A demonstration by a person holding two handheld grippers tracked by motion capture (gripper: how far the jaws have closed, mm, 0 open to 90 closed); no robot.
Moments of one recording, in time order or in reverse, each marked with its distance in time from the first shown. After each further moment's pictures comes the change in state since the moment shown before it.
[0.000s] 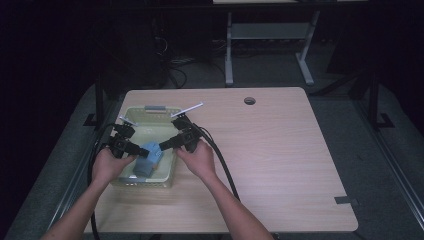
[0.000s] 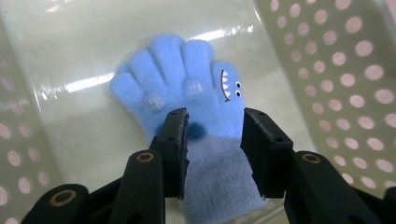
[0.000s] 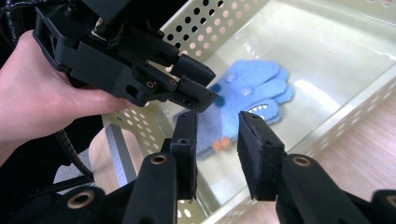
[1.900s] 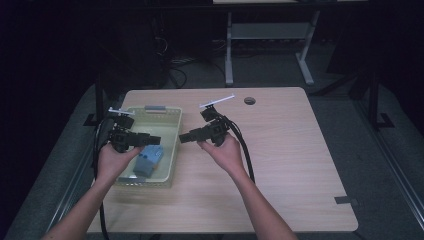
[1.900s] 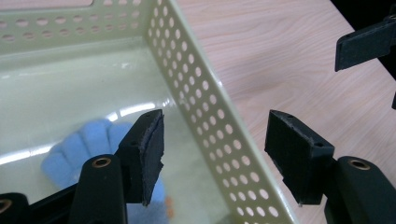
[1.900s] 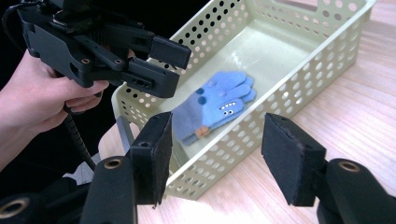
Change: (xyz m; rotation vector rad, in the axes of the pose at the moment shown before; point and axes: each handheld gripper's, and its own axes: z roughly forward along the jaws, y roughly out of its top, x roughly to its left) left arm -0.031 0.012 -0.034 -0.278 -0.190 0.005; right arm -0.025 -0.010 -0.076 -0.077 0.015 -0.014
